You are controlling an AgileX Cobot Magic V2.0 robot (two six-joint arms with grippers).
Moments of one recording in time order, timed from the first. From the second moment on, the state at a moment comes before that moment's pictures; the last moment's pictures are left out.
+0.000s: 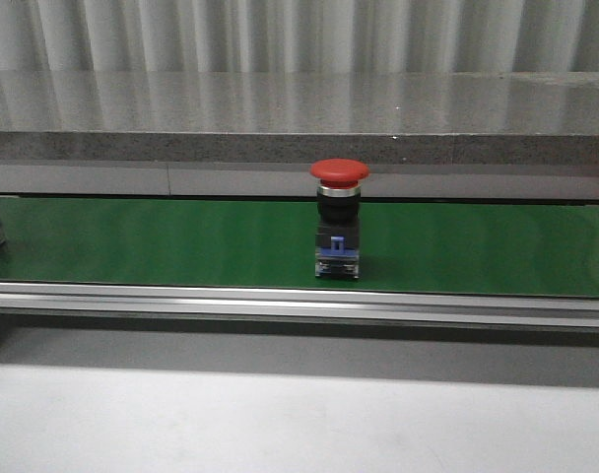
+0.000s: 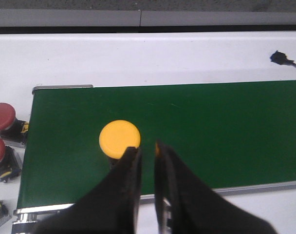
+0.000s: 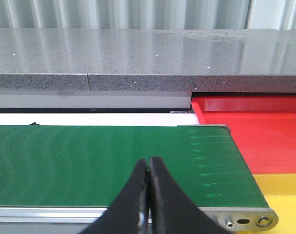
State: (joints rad) left arm -0.18 0.97 -0.85 -0.10 0.63 0.06; right arm -0.09 -0.01 0.03 -0.03 0.09 0.03
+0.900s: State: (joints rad) left arm -0.20 0.29 -0.49 -0.11 0.69 0.06; right arm -0.06 0.11 -0.21 -0.02 0.35 0.03
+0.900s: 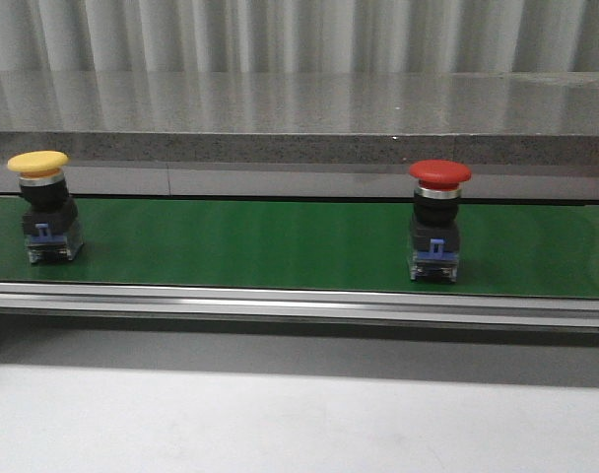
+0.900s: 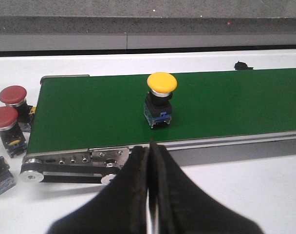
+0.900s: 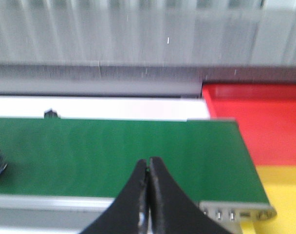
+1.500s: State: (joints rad) left arm -0.20 0.29 -0.49 -0.11 0.69 0.06; right arm 0.10 0.81 -0.76 0.08 0.80 0.03
